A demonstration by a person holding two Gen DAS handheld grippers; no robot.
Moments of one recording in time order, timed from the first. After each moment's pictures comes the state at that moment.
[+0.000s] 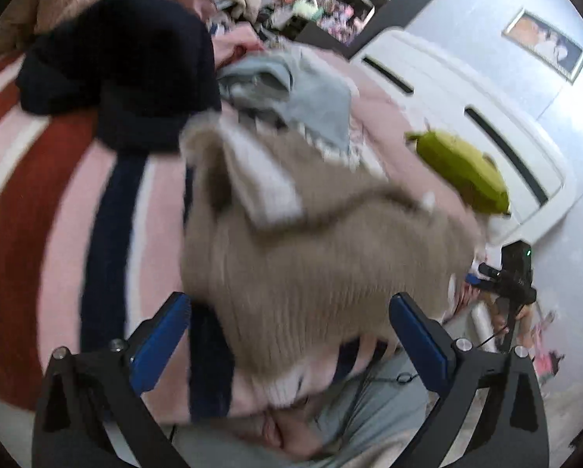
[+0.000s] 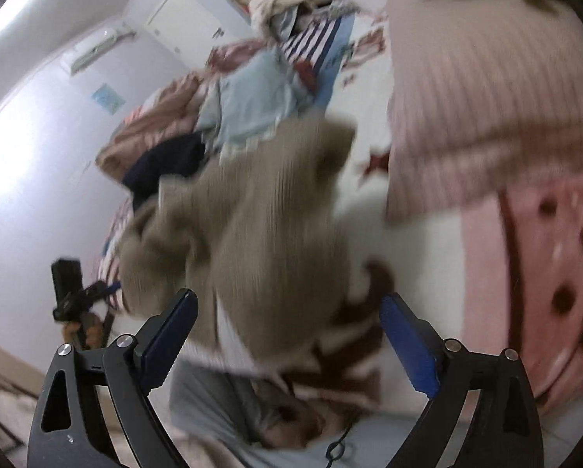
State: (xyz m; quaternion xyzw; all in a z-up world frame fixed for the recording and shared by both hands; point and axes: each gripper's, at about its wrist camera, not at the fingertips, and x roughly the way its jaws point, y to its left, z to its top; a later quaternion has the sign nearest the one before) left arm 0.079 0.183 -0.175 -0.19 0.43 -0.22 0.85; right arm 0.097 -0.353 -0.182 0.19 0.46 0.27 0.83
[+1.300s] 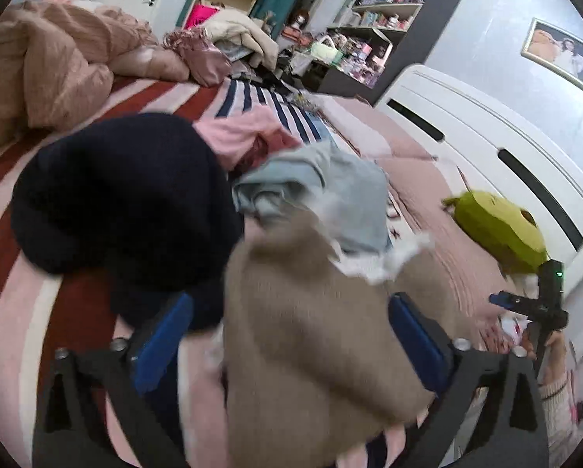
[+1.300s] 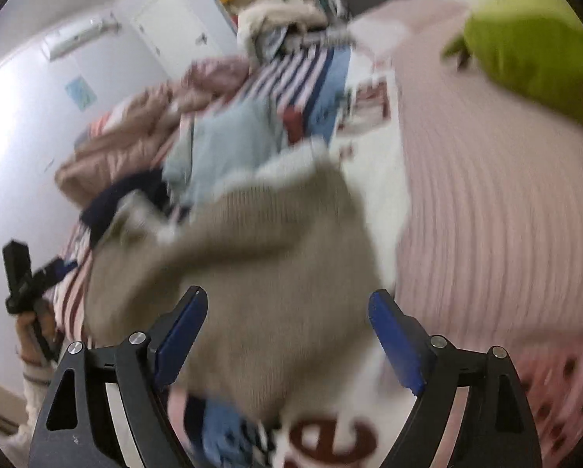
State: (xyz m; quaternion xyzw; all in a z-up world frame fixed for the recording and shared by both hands) left arm 0.175 0.205 -0.107 -0.17 0.37 -0.16 0.90; right arm 0.189 -0.330 -0.130 0.13 0.45 0.21 0.86
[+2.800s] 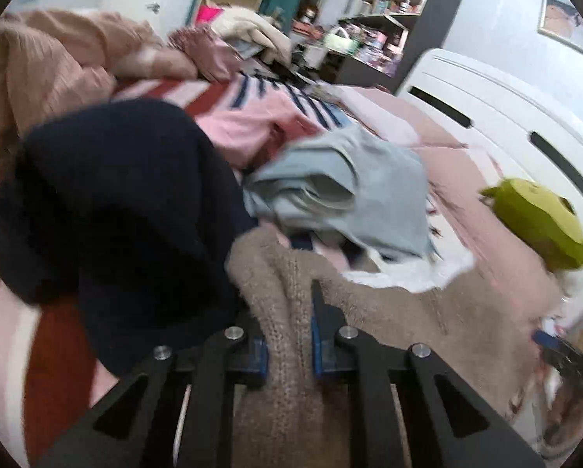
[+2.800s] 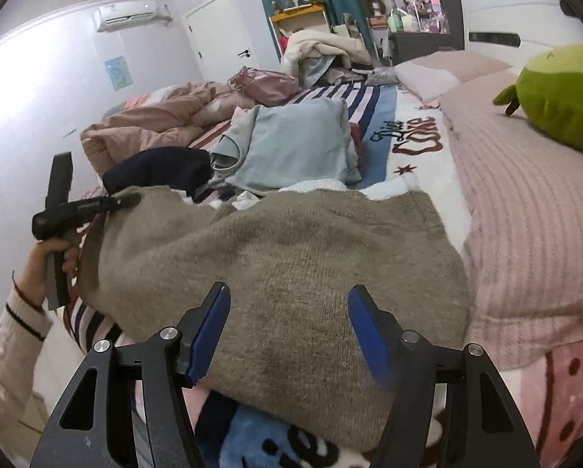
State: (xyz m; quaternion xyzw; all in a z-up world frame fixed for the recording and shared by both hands) left arm 0.243 0.172 -0.135 -0.12 0.37 -0.09 0.92; right arm 0.149 -0.245 -0.147 0.05 0.35 0.23 0.91
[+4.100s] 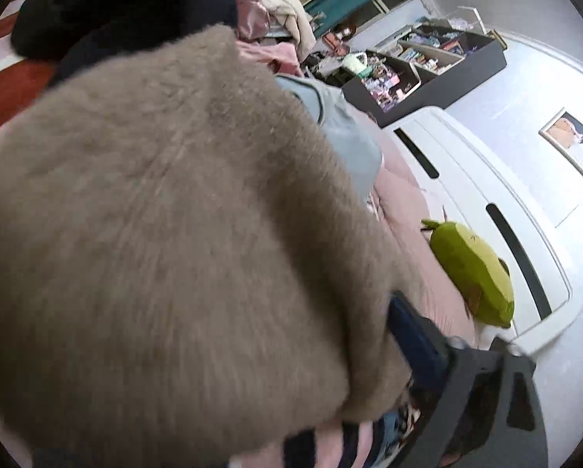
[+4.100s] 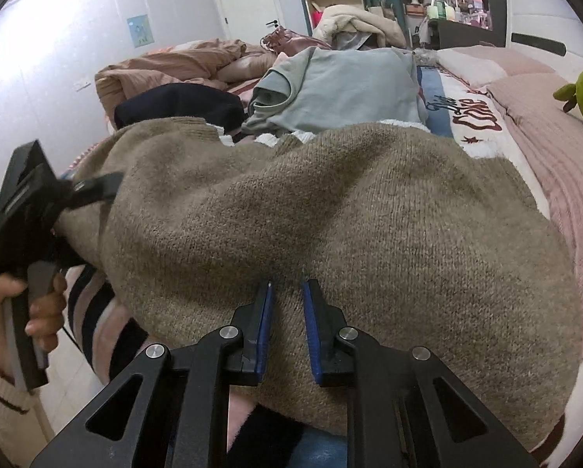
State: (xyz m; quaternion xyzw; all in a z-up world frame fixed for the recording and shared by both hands) left arm 0.154 0.128 -0.202 -0.36 0.35 -0.14 0.85; right arm 0.142 -0.166 -0.201 -0.01 0.38 0.26 0.89
